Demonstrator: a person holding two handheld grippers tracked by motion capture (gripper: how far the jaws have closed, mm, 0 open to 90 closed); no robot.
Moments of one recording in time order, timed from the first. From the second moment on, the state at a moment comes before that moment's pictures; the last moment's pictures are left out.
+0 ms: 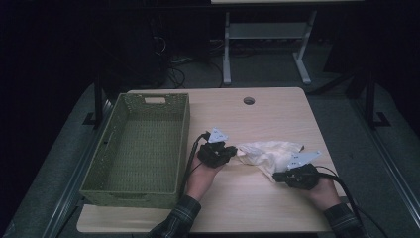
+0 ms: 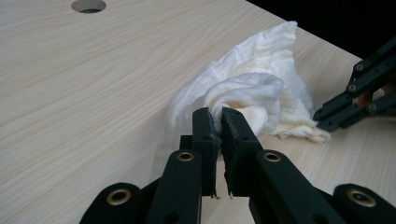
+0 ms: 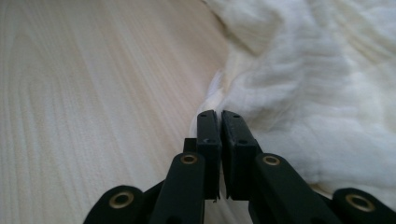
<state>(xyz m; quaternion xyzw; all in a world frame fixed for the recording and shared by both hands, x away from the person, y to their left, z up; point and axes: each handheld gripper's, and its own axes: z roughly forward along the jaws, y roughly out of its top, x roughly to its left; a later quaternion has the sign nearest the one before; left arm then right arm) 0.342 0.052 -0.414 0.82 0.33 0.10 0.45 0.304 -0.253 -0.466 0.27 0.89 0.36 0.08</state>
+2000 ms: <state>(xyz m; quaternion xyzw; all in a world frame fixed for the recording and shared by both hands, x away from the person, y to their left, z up) 0.291 0.042 -0.455 0.90 0.31 0.08 0.30 0.295 -0.340 -0.462 0.34 0.87 0.34 0.09</state>
